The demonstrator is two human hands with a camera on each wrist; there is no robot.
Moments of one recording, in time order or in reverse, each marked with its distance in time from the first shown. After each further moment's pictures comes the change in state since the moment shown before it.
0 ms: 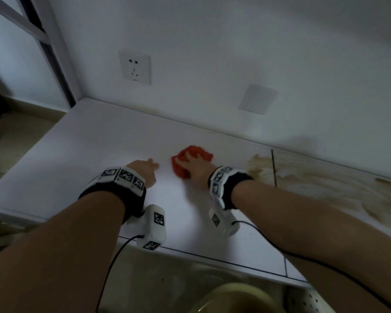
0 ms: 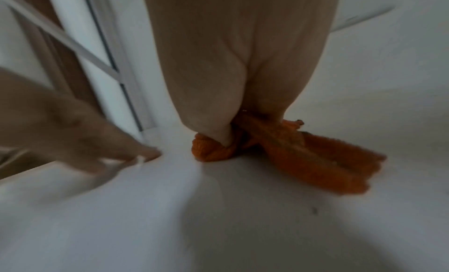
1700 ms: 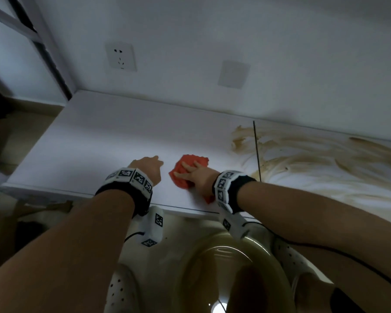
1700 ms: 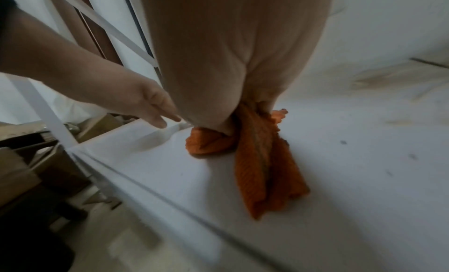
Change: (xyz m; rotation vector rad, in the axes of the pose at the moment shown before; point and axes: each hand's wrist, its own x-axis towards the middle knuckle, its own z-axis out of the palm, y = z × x) left_hand -0.058 0.030 0.046 0.121 0.040 0.075; right_hand -0.118 -0.027 0.036 -0.040 -0.204 -0.044
